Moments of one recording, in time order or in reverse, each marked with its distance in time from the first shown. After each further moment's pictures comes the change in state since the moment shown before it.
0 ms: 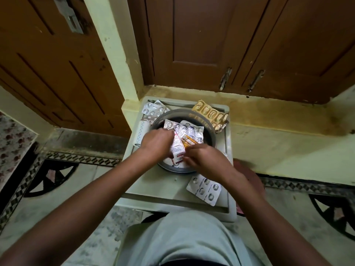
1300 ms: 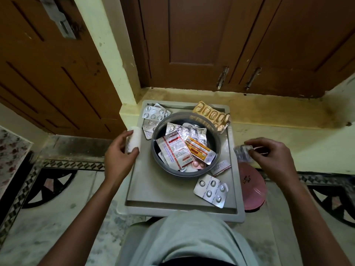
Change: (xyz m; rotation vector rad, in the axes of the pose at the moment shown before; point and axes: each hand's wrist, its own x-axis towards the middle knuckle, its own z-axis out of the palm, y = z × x) left_hand -0.045 -0.086 0.039 -0.994 0.469 -0.437; right_hand -0.066 0.046 -0.049 0.443 0.509 0.598
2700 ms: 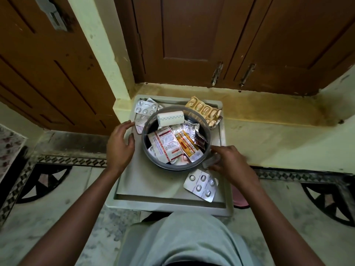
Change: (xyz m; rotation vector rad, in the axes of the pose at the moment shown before) left_hand 0.012 -0.007 0.032 0.254 0.073 0.308; right_hand -0.005 0.019 0.055 -0.455 -0.303 -0.164
